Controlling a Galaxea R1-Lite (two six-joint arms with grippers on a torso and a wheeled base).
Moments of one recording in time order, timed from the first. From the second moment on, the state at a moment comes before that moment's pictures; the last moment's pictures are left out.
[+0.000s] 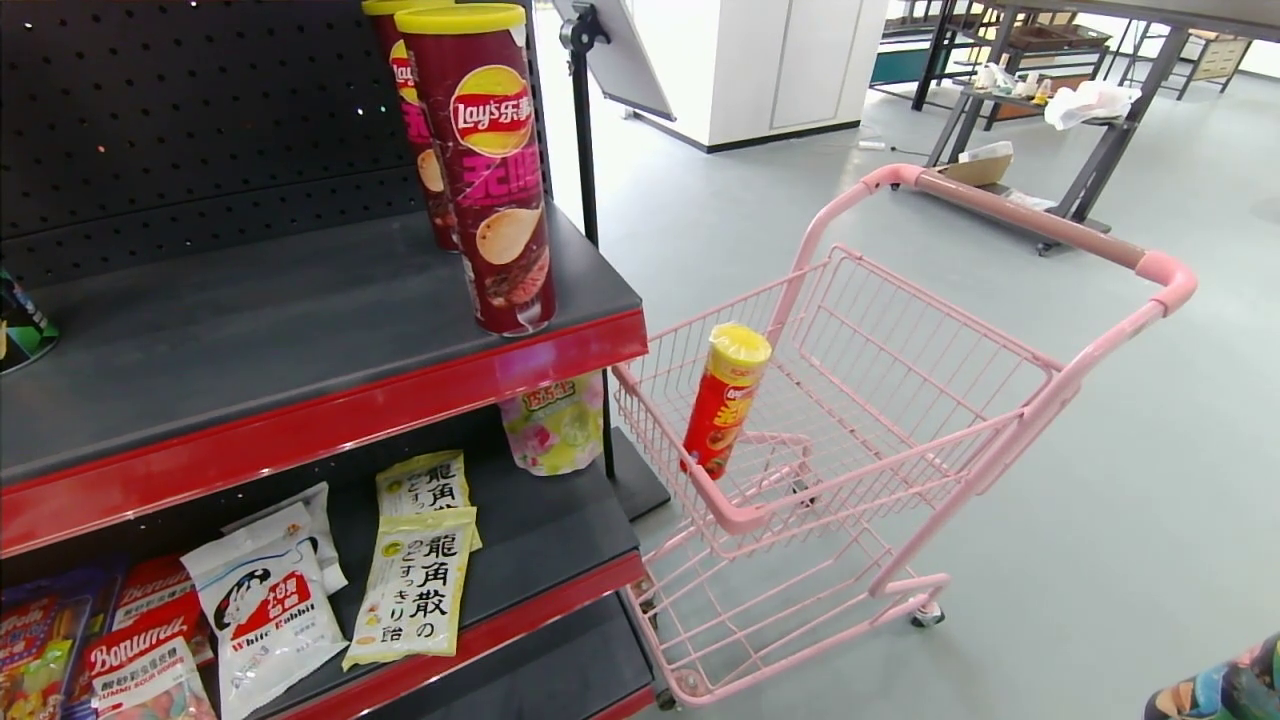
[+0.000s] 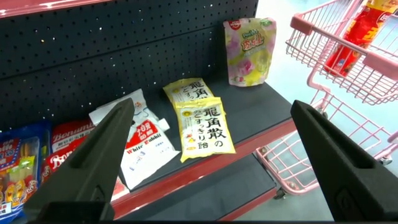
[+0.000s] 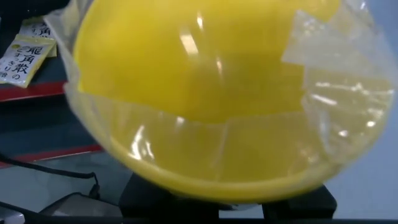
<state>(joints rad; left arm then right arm) 0.00 0.00 0.00 0.00 -0.02 0.01 0.28 0.45 -0.43 0.21 -0.07 -0.09</state>
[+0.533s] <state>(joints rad) 0.00 0.00 0.00 0.00 -0.02 0.01 0.28 0.45 -0.42 0.21 -0.07 -0.09</state>
